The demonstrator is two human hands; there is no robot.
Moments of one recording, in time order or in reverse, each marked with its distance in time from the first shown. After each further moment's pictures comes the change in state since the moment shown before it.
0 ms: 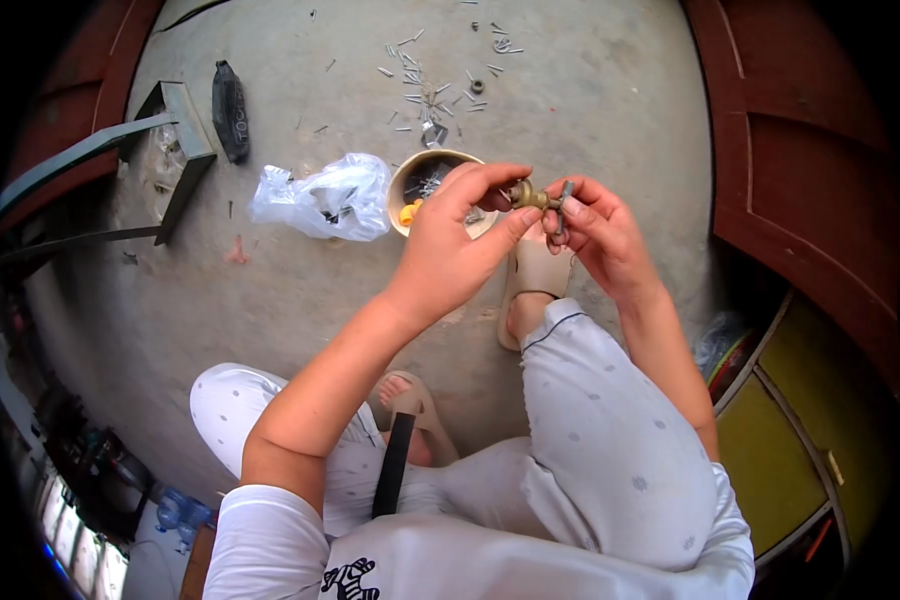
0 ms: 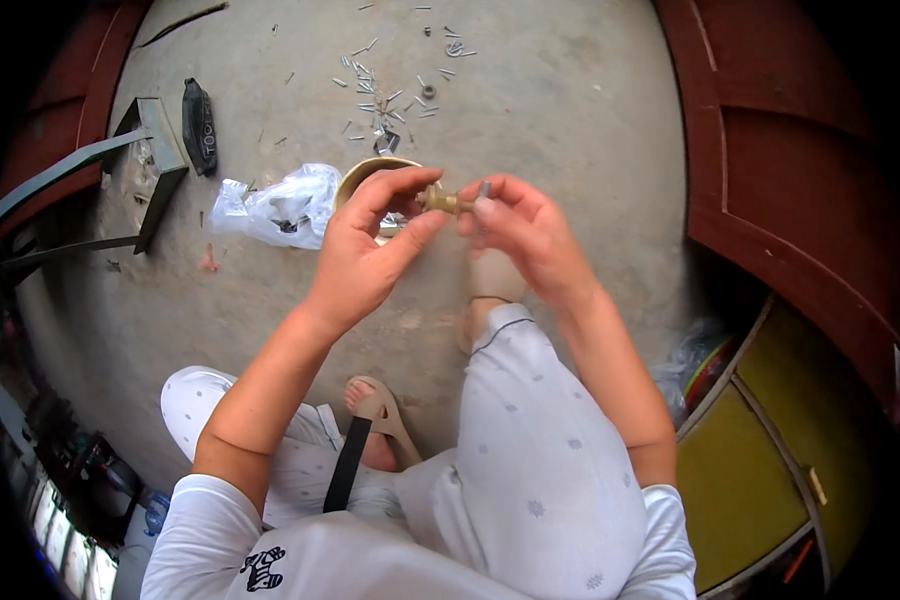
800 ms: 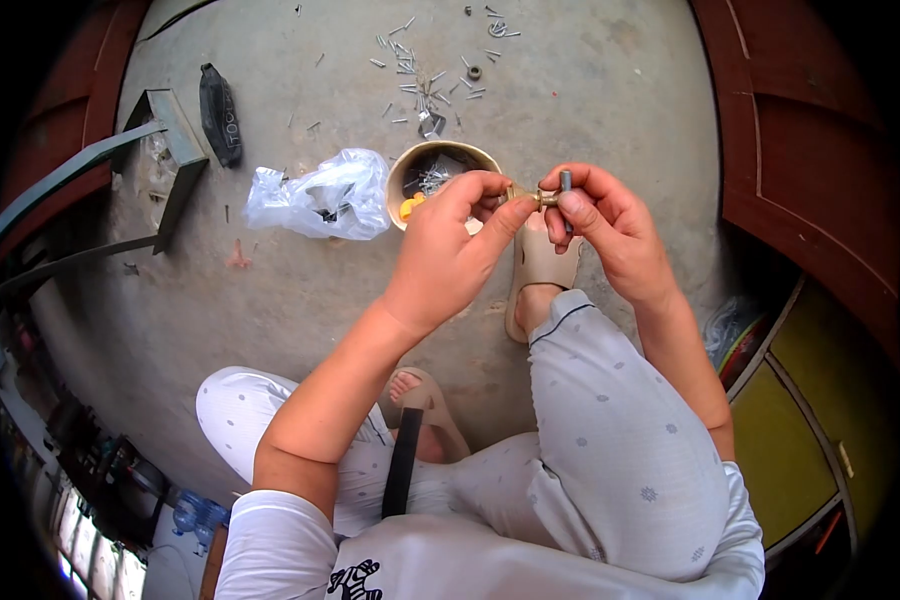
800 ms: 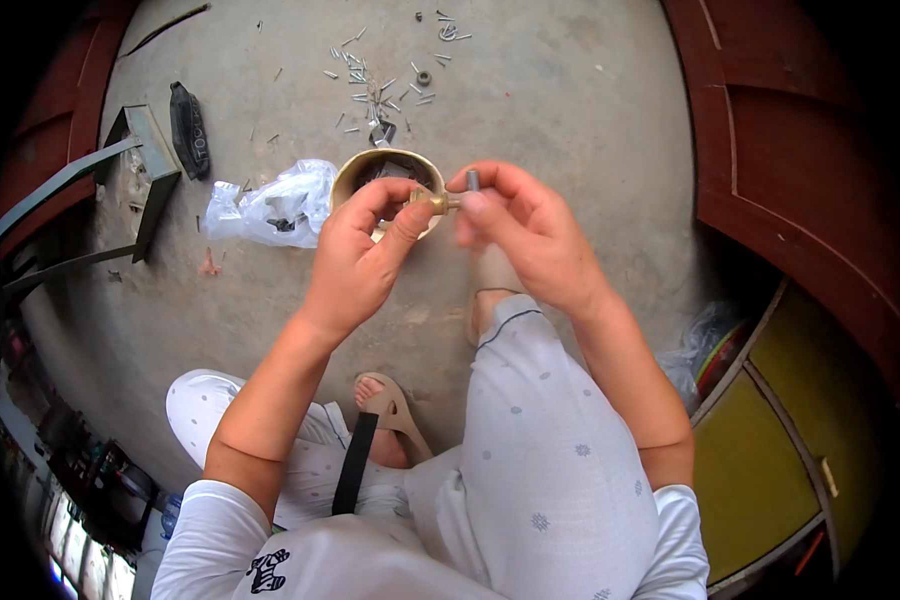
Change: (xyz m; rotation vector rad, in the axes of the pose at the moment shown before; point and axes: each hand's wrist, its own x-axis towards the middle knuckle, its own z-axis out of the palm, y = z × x) left_hand -0.005 -0.004 -0.004 0.061 -0.018 -0.148; right_hand -0.006 -0.013 0.026 -0.293 0.075 -0.082
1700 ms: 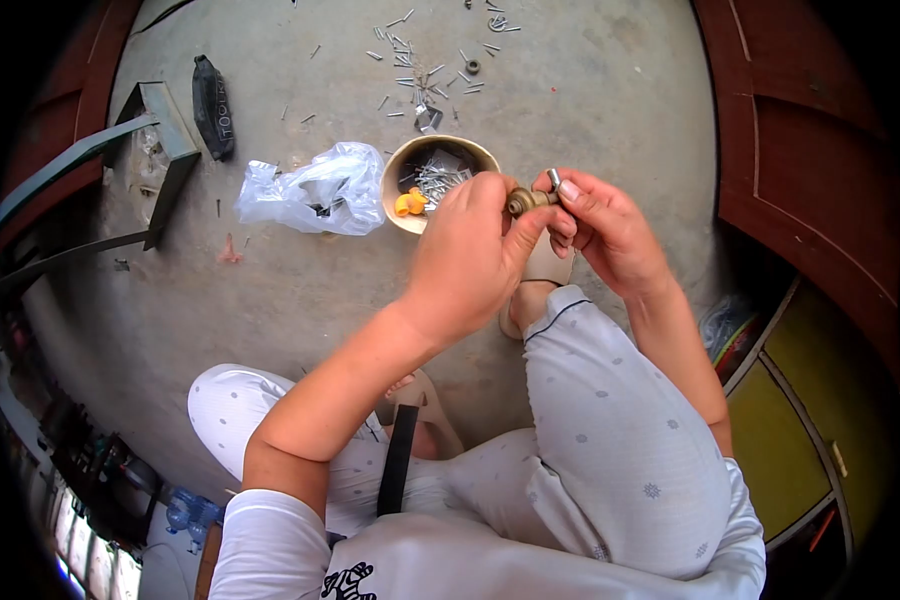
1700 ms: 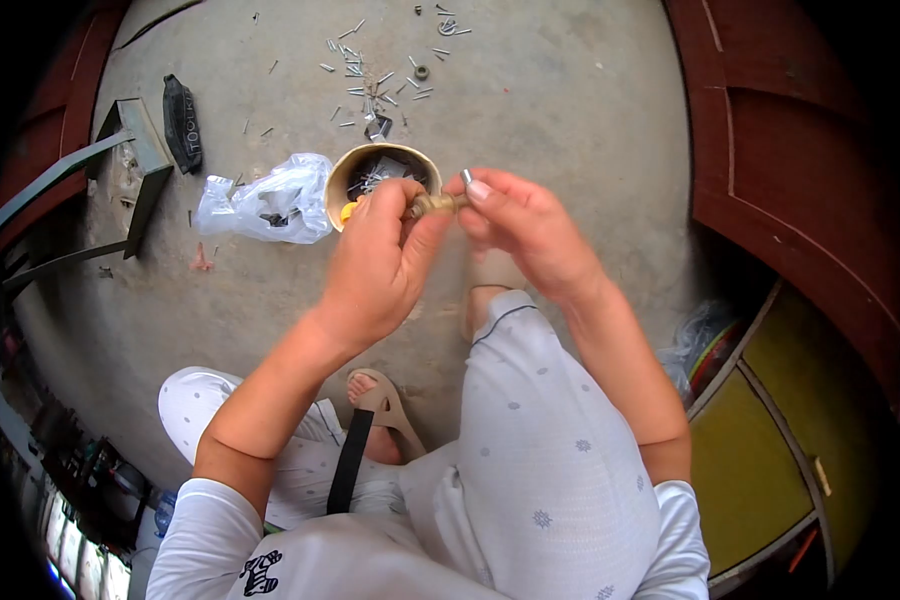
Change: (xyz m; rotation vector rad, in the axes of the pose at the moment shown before) left_hand -0.005 0.002 0.013 0.345 0.011 0.125; right_hand 0.007 0.009 -0.007 0.273 -0.048 0.242
